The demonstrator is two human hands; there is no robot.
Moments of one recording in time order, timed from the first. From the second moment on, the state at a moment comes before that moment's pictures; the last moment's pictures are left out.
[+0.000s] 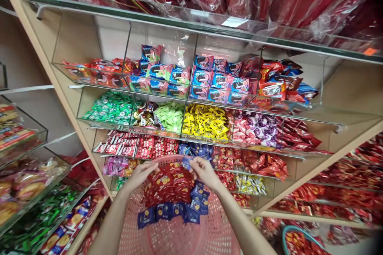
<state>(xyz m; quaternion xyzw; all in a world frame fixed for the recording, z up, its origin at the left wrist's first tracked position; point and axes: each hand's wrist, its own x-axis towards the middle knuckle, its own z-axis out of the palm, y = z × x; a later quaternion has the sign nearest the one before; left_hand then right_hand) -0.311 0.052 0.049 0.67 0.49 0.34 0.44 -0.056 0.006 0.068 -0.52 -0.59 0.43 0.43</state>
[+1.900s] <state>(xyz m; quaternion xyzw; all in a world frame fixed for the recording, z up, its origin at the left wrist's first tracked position) -0.323 0.050 0.056 0.69 0.42 0.31 0.50 -0.124 -0.002 0.028 -0.46 -0.59 0.44 0.50</state>
